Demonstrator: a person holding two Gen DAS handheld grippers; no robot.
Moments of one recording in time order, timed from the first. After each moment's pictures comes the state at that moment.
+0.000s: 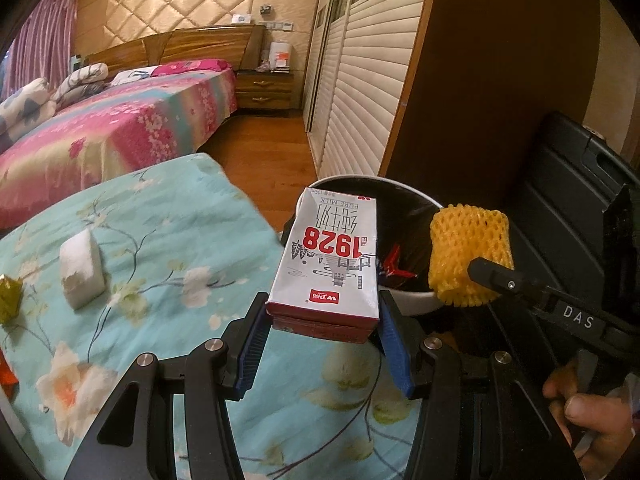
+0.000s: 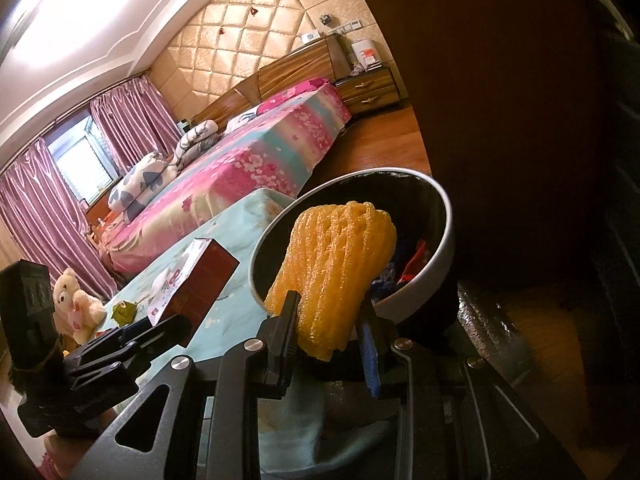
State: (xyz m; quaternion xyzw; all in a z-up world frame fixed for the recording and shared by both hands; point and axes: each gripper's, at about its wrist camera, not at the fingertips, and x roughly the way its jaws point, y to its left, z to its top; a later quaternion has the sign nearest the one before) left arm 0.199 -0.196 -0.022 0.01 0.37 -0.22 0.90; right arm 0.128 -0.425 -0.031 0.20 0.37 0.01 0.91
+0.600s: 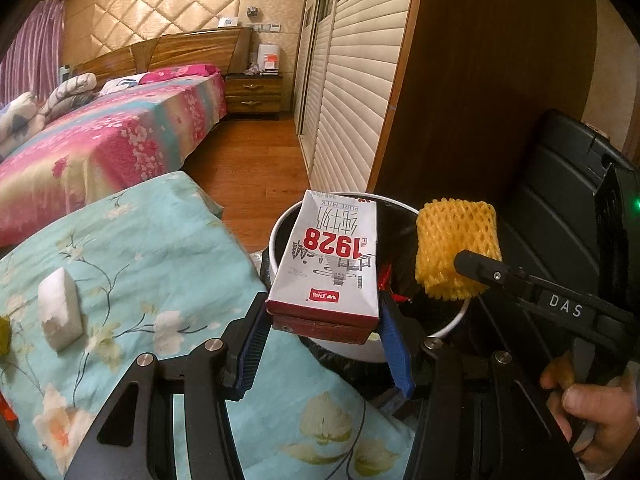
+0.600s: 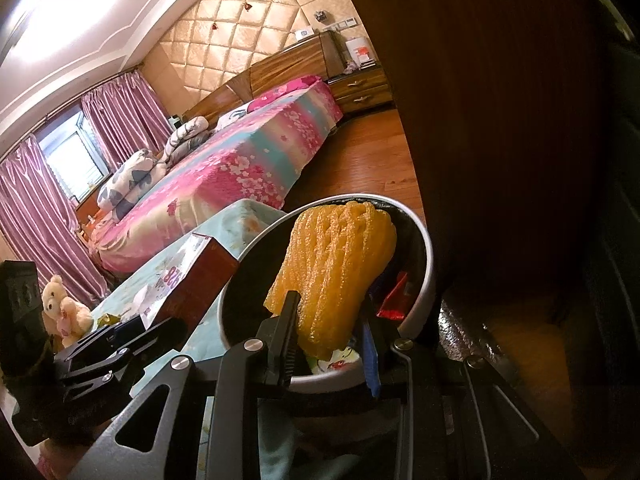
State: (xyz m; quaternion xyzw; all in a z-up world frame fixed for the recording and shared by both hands) left arm 0.234 -0.229 -0.025 0.02 0.37 -0.23 0.90; right arm 0.156 -0.446 -0.029 0.19 0.38 0.00 0.91
